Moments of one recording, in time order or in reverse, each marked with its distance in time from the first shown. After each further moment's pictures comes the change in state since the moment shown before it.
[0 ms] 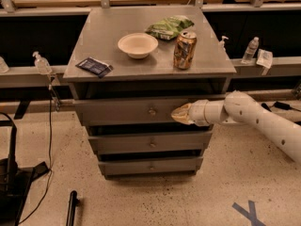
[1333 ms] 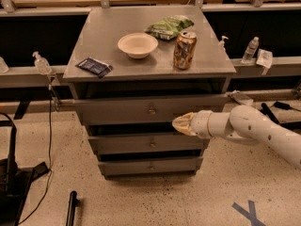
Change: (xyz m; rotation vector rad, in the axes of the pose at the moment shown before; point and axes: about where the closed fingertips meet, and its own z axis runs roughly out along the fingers) arm -0.004 0.045 -0.027 0.023 -0.022 0.006
